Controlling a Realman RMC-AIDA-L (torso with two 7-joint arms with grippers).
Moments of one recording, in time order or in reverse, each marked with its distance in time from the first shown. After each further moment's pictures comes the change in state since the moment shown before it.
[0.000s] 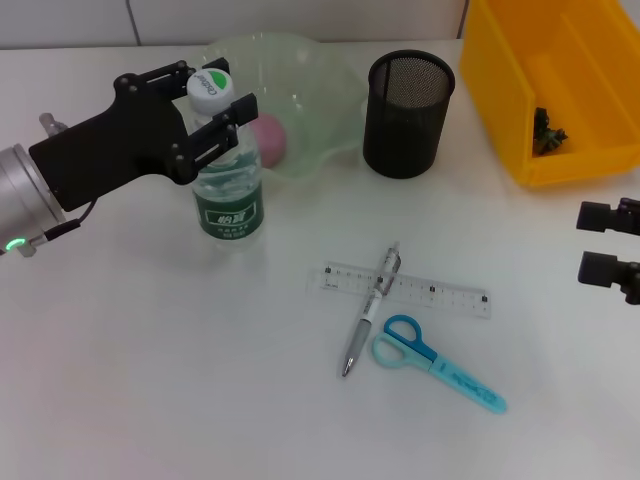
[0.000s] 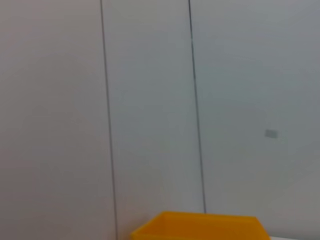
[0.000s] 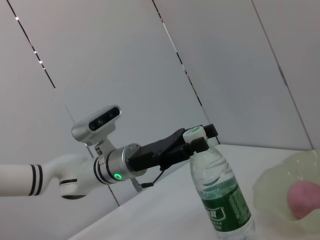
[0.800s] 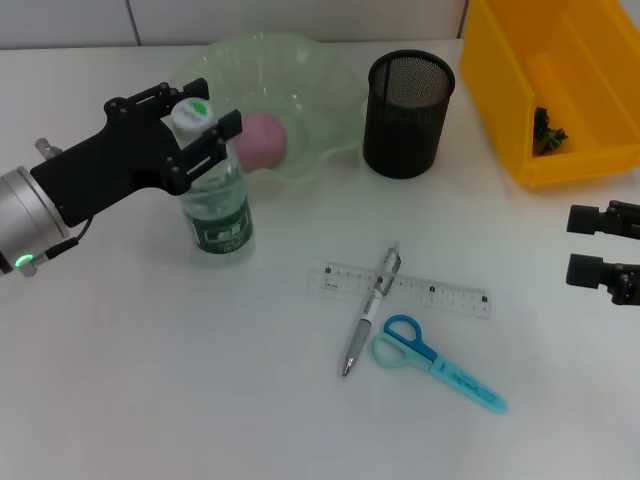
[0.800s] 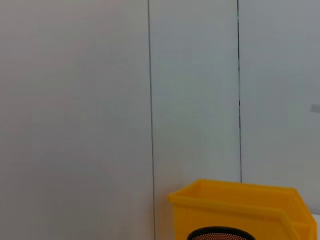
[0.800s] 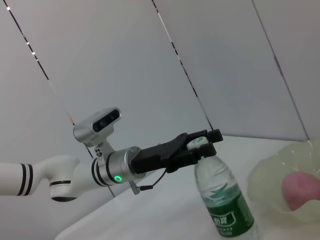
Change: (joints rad) left arm 0.017 -0.019 -0.011 -0.046 -0.009 -0.097 0.038; right arm 0.014 0.004 -0.007 0.001 -0.029 0.023 -0.001
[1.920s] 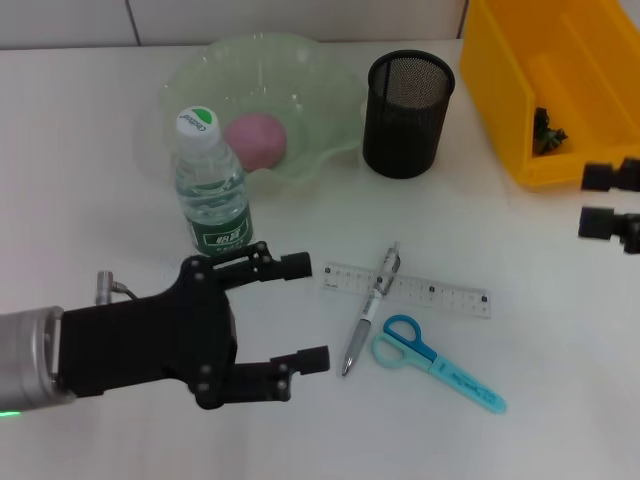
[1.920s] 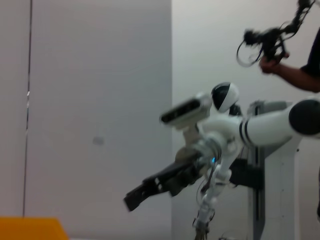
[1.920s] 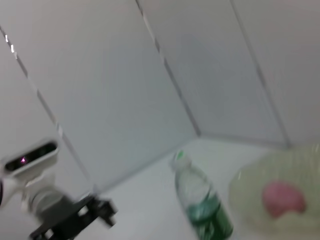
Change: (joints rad) left arm 0.113 0.001 0.129 0.099 0.173 0.500 -0.065; right arm 0.080 -0.018 0.067 -0.094 -0.068 -0.017 0.122
